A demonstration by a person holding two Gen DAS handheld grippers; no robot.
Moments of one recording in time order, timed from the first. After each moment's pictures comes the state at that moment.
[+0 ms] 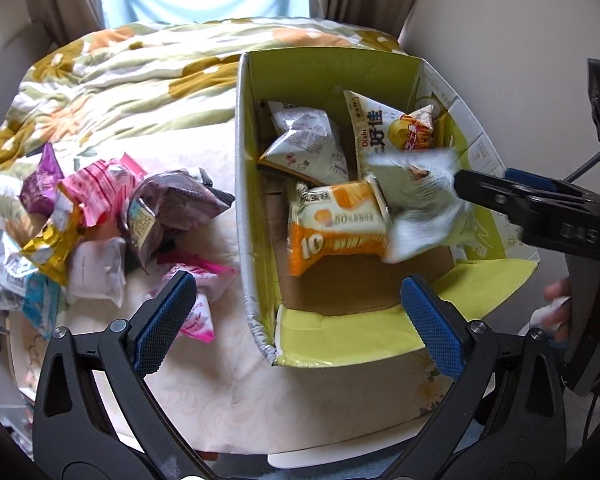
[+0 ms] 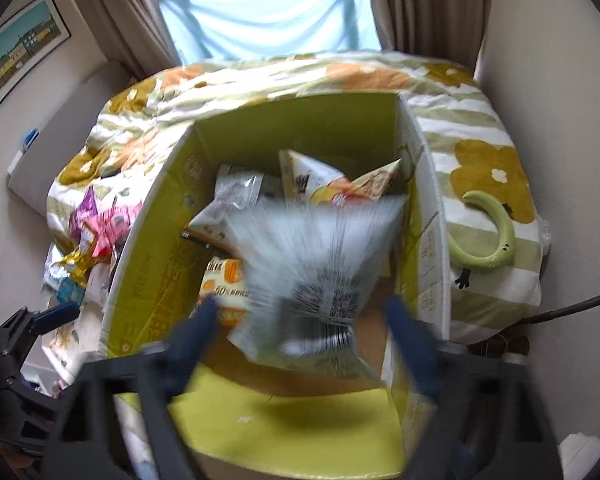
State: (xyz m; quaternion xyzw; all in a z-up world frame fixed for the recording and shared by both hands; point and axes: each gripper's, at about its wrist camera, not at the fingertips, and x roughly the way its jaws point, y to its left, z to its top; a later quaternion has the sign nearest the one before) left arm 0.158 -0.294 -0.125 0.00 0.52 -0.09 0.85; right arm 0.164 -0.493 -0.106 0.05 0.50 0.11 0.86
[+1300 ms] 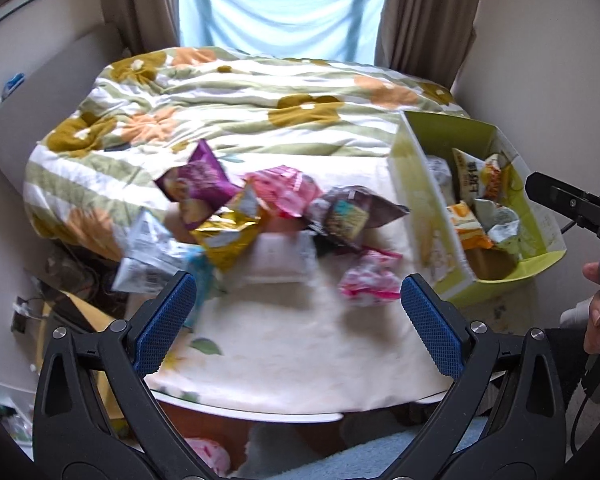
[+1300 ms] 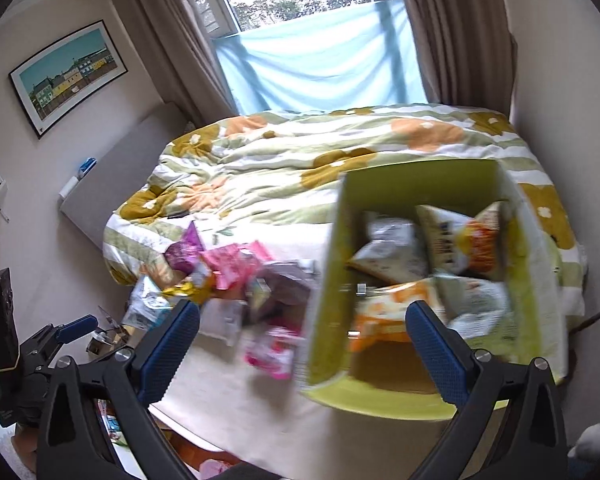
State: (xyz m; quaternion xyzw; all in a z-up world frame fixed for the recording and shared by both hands) left arm 0.087 -0.083 -0.057 -0.02 0.46 -0.02 0.89; right arm 0.103 -0.347 -0.034 0.09 0.41 0.17 0.89
